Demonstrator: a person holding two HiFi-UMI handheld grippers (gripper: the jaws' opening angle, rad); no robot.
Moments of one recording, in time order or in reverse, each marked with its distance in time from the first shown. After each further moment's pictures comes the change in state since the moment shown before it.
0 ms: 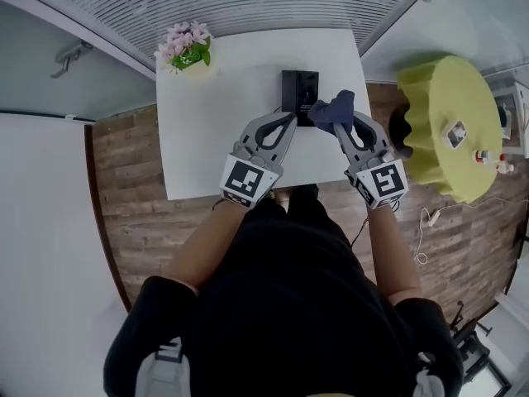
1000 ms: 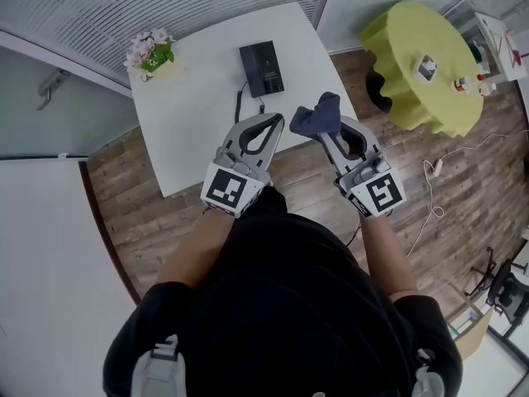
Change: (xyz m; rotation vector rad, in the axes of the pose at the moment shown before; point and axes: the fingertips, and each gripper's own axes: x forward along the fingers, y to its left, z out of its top) left arm -0.072 -0.127 0.035 0.044 -0.055 -0.211; right arm -0.151 0.098 0.037 0.042 -0.166 -0.109
